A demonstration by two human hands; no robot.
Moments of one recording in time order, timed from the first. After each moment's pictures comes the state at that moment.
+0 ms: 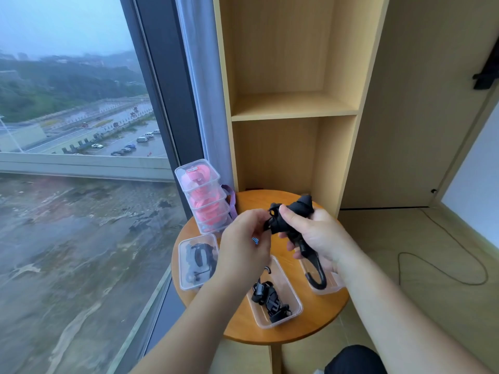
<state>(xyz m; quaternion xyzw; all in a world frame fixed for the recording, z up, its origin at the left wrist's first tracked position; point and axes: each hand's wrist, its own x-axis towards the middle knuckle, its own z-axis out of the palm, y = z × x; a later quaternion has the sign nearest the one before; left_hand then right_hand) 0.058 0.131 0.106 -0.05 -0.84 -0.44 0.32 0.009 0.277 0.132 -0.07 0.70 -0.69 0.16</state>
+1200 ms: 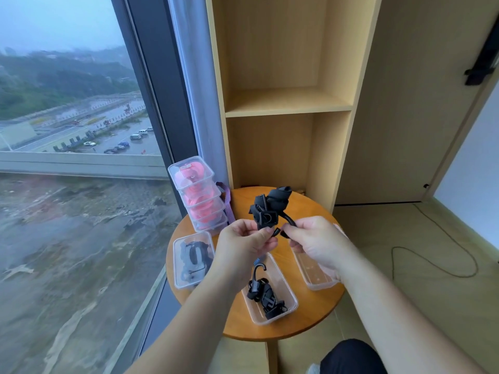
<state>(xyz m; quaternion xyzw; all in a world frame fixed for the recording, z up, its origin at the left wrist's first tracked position) 0.051 0.137 0.103 0.12 -0.56 -0.82 0.05 0.014 0.289 0.120 -0.09 0.81 -0.56 0.14</state>
